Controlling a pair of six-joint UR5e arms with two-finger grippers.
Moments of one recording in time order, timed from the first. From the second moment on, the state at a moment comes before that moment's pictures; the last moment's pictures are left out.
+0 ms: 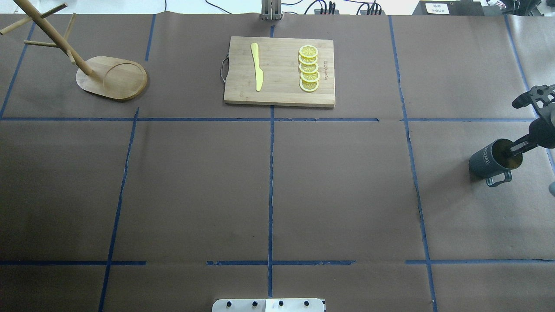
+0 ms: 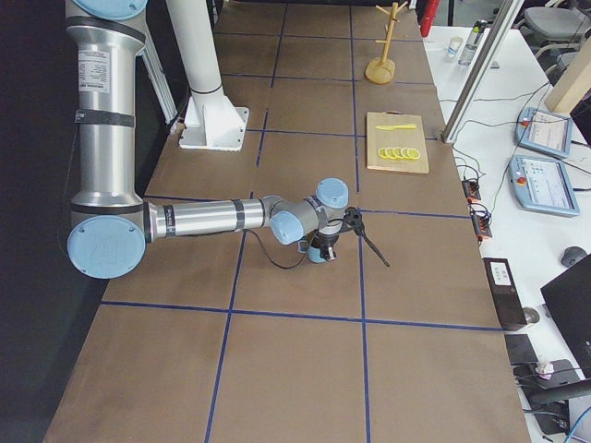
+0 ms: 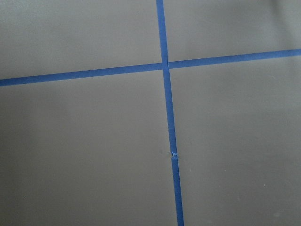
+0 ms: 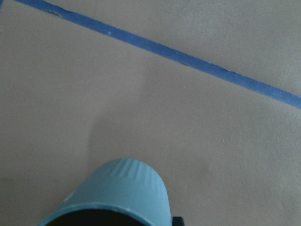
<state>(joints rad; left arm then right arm) -1.53 -1.55 -1.61 -1.51 -2.37 0.10 1.09 -1.62 1.67 -1.17 2.25 0.32</state>
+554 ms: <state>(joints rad) -1.53 -1.55 -1.61 -1.52 -2.37 0.10 1.03 -1.52 1.76 -1.18 2.28 0.78</state>
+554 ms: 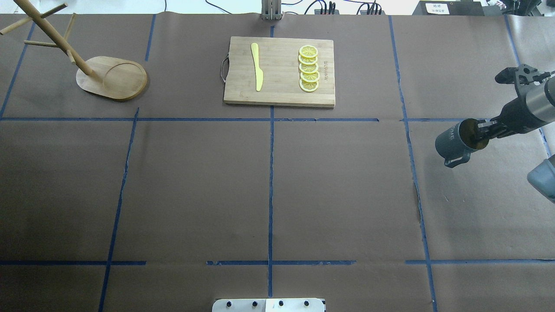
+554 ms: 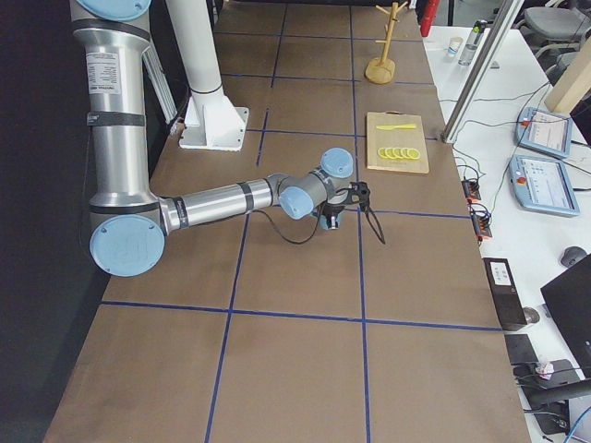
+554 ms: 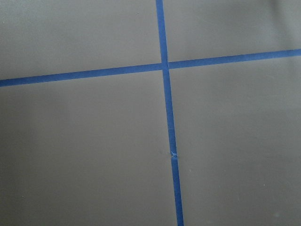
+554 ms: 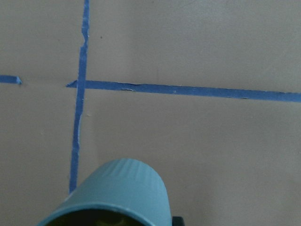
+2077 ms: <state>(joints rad) -1.51 -1.55 -1.61 -1.52 -2.37 0.10 0.54 -0.91 1.72 -1.63 1.94 1.67</state>
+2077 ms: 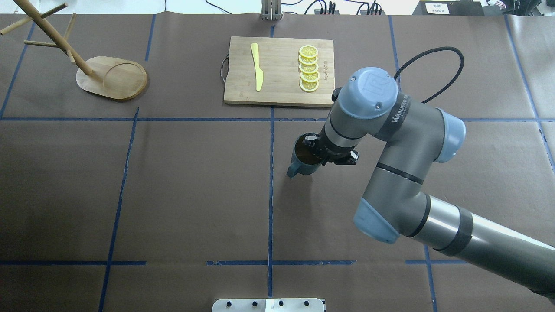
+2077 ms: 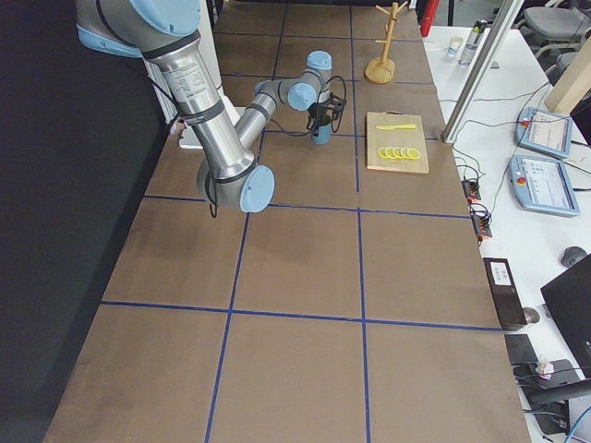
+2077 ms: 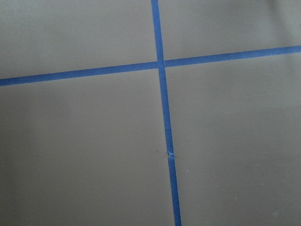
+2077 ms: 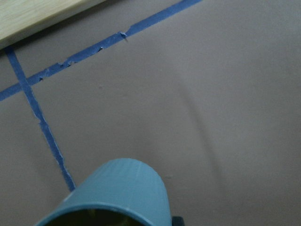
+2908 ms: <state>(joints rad) -1.51 -1.55 -1.61 -1.52 -2.37 0.10 0.46 -0.77 1.56 -1.64 1.87 1.84</state>
